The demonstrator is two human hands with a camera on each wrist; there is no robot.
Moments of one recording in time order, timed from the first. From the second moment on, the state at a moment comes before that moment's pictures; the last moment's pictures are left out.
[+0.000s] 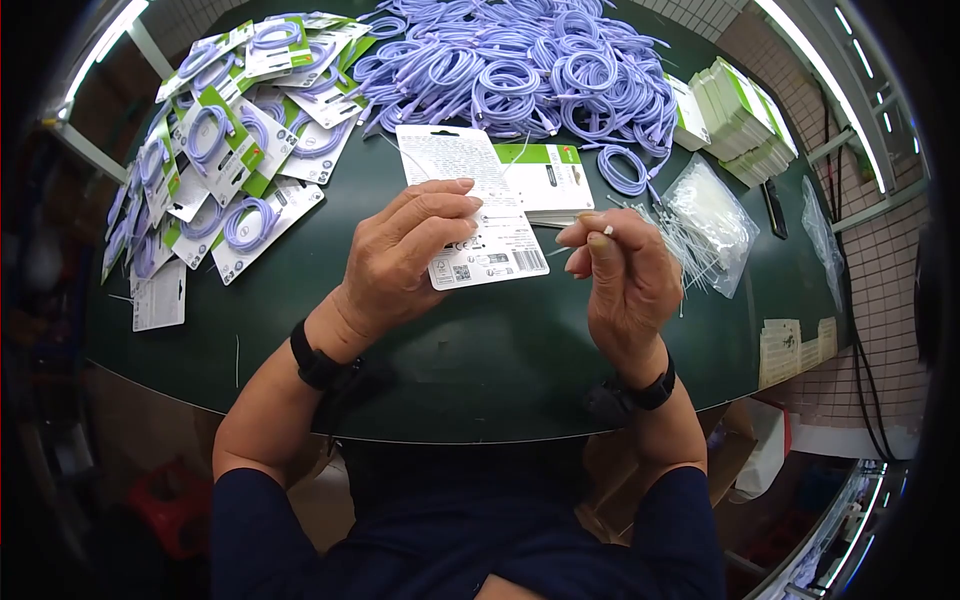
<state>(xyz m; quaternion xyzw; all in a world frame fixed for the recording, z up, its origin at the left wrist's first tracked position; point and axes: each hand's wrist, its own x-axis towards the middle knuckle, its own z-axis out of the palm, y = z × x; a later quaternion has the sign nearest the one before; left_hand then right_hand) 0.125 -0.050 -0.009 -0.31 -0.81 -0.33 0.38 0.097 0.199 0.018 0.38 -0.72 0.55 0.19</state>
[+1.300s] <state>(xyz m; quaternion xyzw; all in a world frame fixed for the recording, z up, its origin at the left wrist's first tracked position) 0.129 -0.050 -0.004 -0.31 -0.80 -0.33 0.41 0.119 0.178 0.012 0.43 -0.59 0.68 0.07</state>
